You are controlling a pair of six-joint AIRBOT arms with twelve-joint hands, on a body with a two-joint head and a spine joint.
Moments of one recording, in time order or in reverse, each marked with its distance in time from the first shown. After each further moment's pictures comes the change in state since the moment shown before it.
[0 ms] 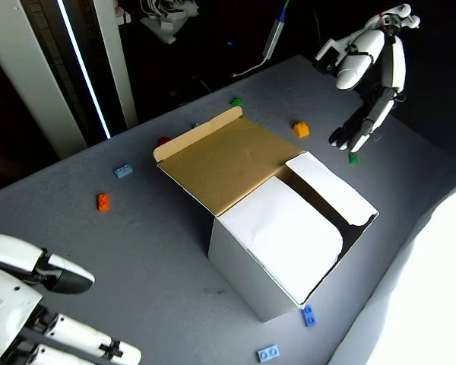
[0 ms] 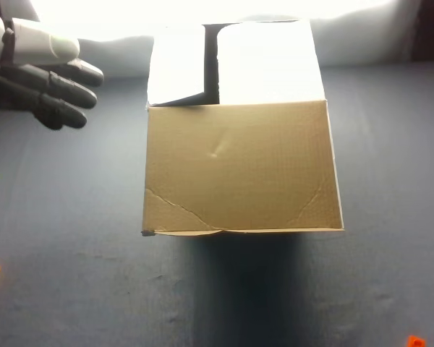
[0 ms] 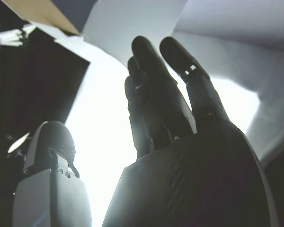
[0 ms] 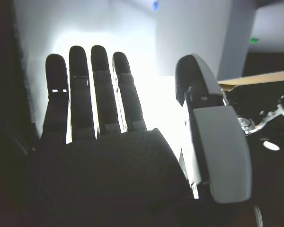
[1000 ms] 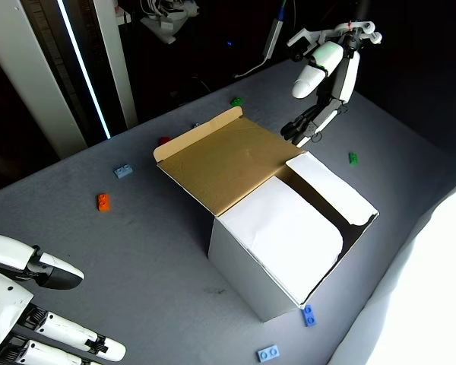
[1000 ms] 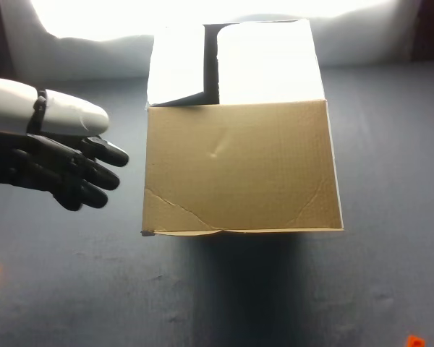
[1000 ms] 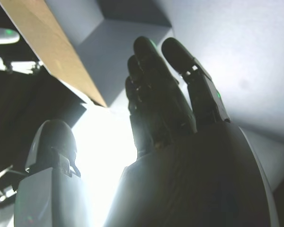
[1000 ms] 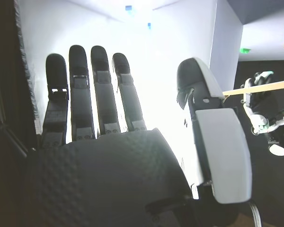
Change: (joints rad) left arm 0.069 0.018 -0.109 0.132 -0.132 -0.263; right arm -0.090 0.016 -0.005 0.058 0.041 -0.001
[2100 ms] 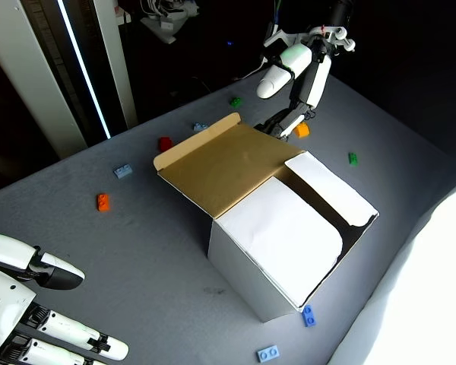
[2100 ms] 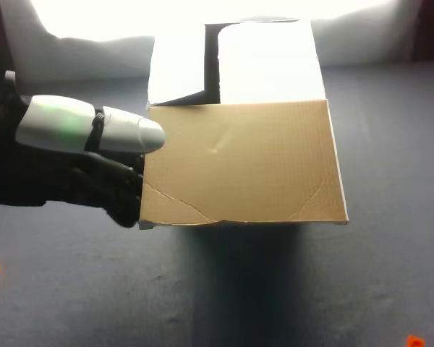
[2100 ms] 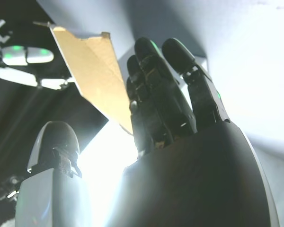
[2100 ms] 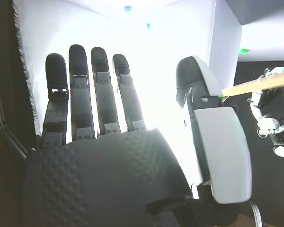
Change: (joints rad) left arm 0.034 -0.036 -0.102 -0.047 0.102 -0.015; right arm 0.000 0.000 0.000 0.000 0.001 0.000
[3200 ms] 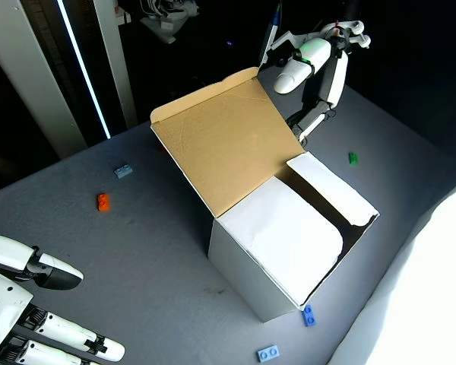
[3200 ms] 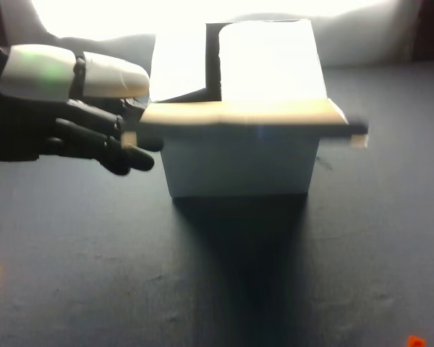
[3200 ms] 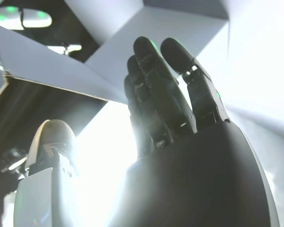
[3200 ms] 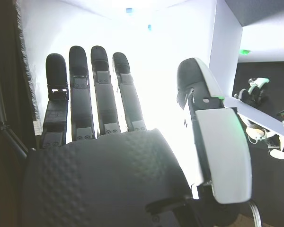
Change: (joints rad) left arm -0.079 -0.010 0.072 -0.025 0.026 0.001; right arm 0.000 0.000 0.000 0.000 -0.005 0.000
